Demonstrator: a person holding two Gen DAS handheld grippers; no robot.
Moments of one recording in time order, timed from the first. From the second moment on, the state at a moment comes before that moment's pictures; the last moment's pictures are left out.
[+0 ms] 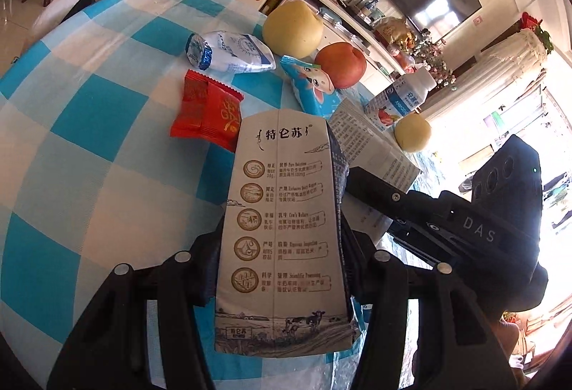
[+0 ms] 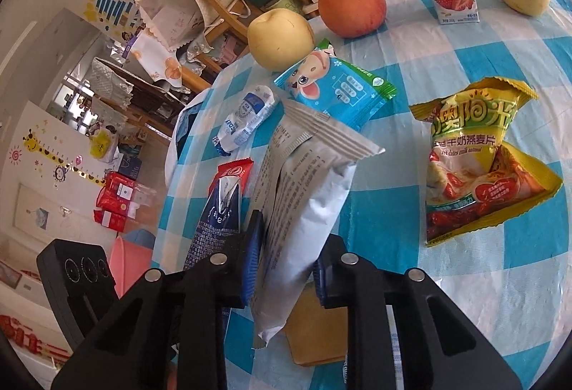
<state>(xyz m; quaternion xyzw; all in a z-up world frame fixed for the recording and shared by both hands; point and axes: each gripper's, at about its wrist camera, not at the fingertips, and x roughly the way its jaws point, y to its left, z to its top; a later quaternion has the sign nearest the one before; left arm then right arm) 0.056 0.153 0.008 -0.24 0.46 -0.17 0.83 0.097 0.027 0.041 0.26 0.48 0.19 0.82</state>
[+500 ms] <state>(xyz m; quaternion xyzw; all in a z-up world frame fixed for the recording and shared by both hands) 0.040 0.179 0.041 -0.23 0.41 -0.15 0.87 0.075 0.039 0.075 0.17 0.44 0.19 0.86</state>
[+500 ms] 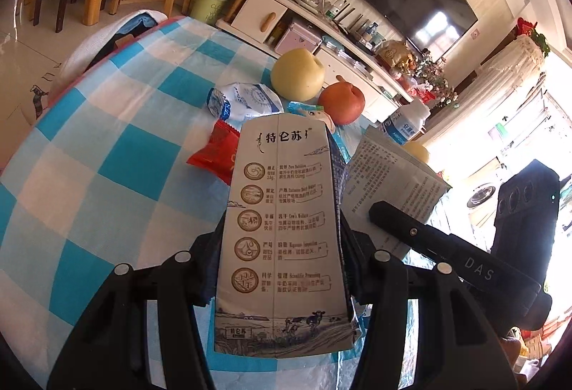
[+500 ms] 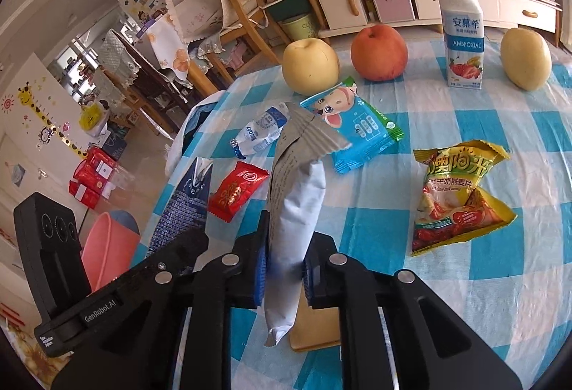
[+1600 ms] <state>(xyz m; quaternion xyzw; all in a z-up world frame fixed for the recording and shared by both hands) -0.016 0.305 0.110 -0.22 0.30 0.07 0.93 -0.001 0.128 0.160 0.05 0.34 0.26 0.90</state>
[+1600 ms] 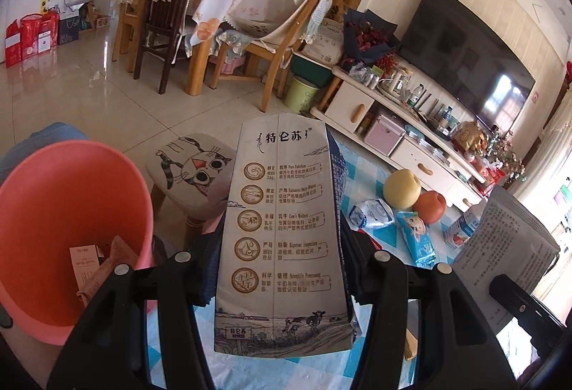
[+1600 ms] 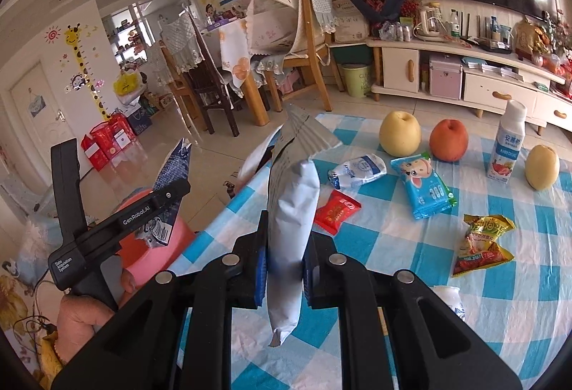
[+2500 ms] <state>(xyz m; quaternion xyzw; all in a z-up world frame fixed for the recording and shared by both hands) -0.063 0.493 0.114 -0.30 0.29 0.28 0.86 -0.007 0.379 0.156 -0.02 0.36 0.43 0.83</state>
